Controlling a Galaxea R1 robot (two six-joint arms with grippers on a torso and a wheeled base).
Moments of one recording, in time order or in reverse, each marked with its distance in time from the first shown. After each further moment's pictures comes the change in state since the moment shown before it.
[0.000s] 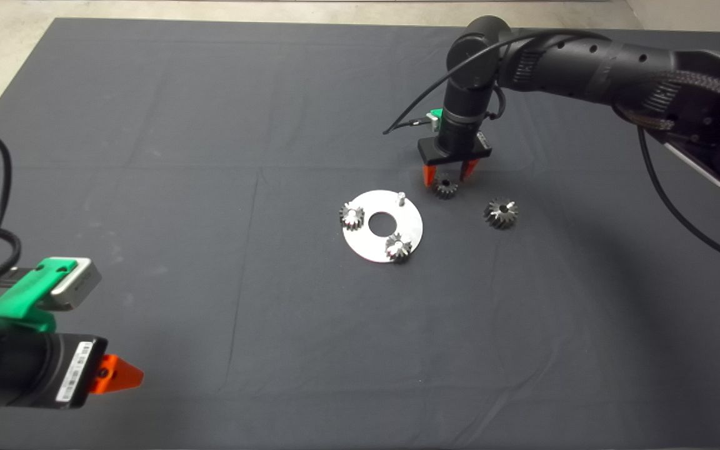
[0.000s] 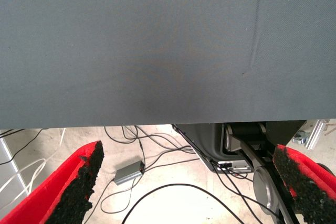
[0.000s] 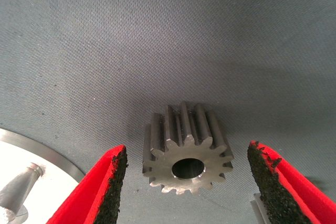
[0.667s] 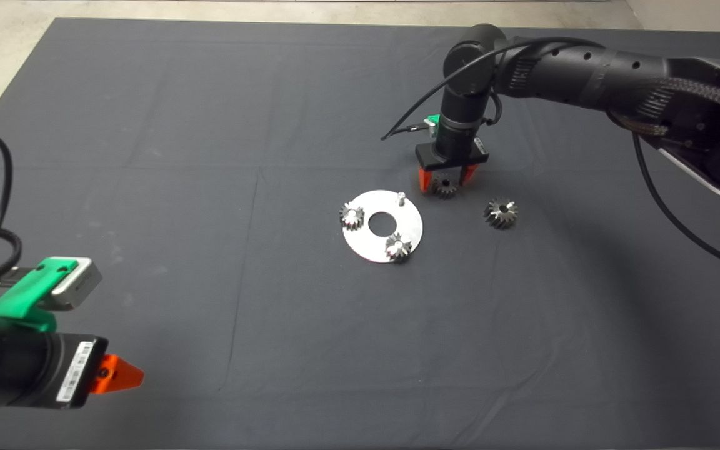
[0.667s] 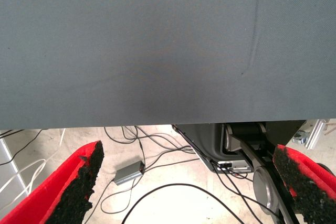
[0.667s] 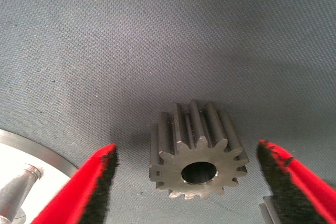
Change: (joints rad) left arm 0.000 0.002 0.000 0.000 0.000 0.000; right arm -0.012 0.005 -0.001 0.000 0.000 0.000
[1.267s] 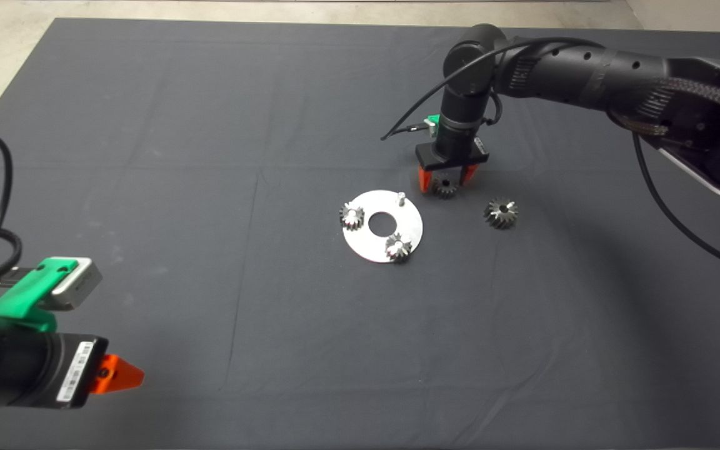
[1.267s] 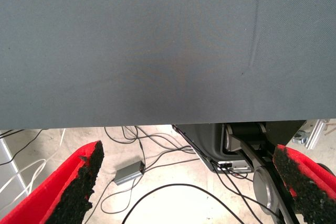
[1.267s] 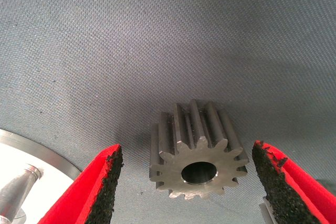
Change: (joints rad) left arm 0.000 0.000 0.000 0.000 0.000 0.000; right arm 0.000 0.000 0.000 0.000 0.000 0.000
